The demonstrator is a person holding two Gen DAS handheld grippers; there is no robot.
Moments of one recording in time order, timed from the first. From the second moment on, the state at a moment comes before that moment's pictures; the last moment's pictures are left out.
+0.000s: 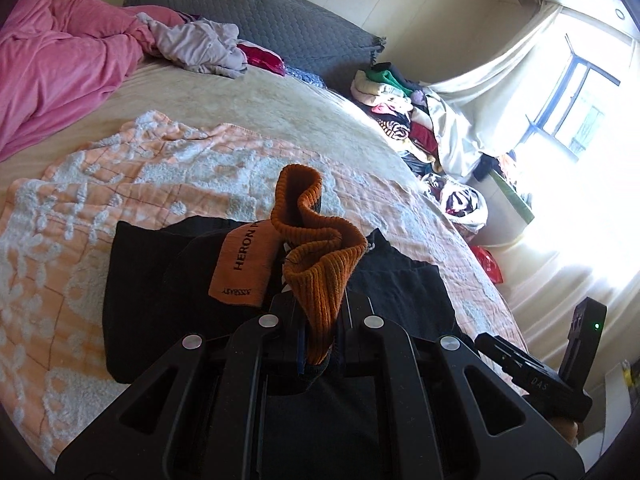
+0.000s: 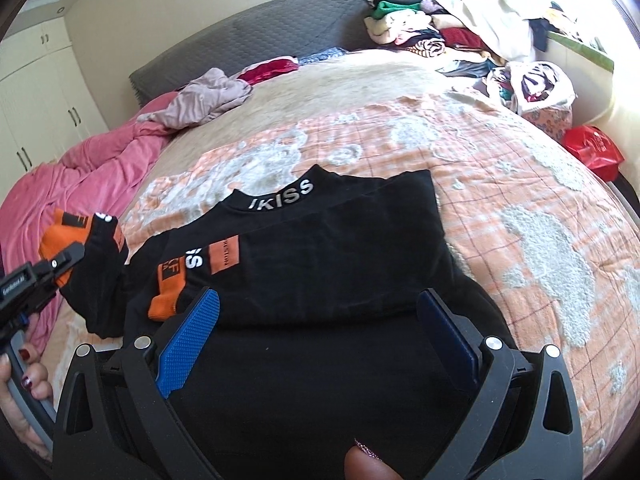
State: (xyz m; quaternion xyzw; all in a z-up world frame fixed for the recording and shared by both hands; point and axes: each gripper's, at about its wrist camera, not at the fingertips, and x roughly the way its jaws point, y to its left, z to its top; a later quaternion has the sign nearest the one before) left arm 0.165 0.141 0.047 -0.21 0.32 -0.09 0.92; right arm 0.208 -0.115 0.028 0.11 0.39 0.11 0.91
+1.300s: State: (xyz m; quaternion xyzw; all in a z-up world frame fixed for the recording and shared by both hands) left arm 0.178 0.173 0.030 -0.17 0.38 -0.04 0.91; right arm 0.226 -0.005 -0.038 0.12 0.48 0.22 0.84
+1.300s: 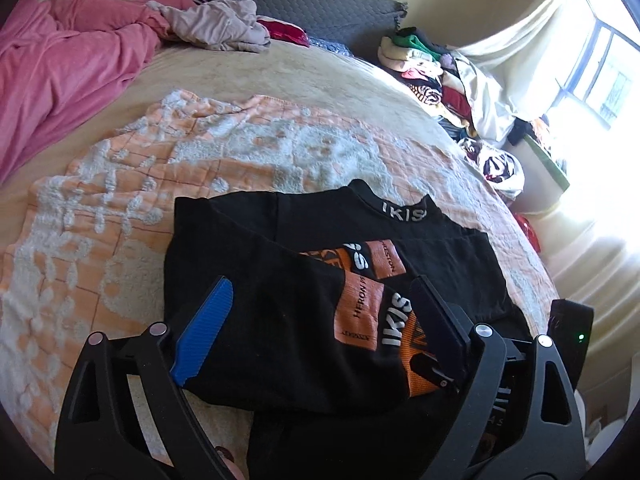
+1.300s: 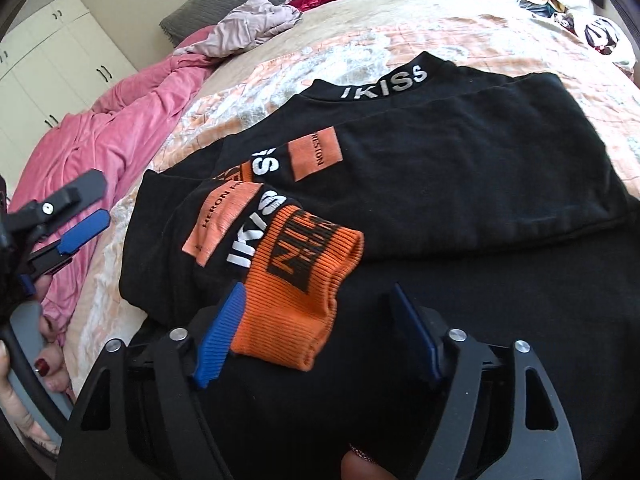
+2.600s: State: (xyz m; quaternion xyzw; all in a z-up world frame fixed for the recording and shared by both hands) left arm 0.183 0.199 0.028 -0.20 0.35 0.00 0.92; right arm 0.276 -0.098 0.051 0.01 0.34 0.13 0.93
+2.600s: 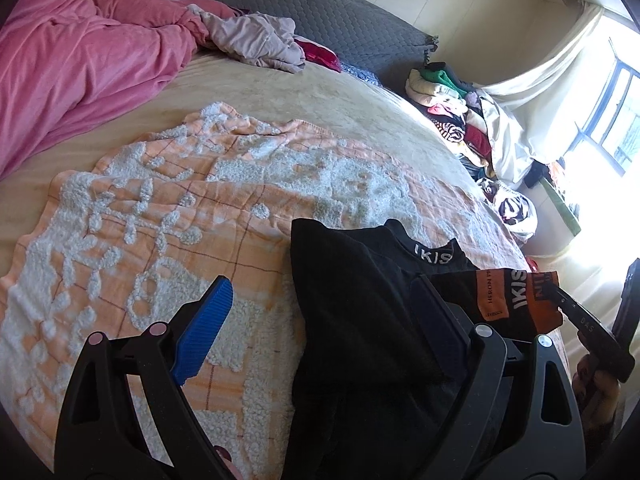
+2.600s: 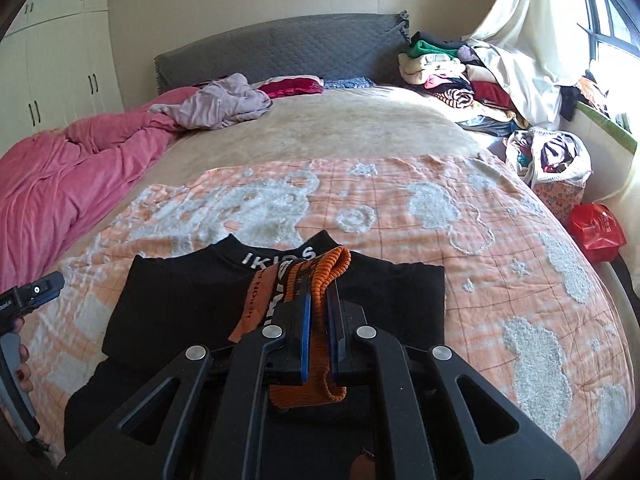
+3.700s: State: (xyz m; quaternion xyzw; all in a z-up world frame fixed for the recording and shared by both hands) left arm 0.229 0.115 -0.044 -0.07 0.47 -0.05 0.88; right arm 0.275 -0.097 0.000 -0.01 0.42 0.09 0.90
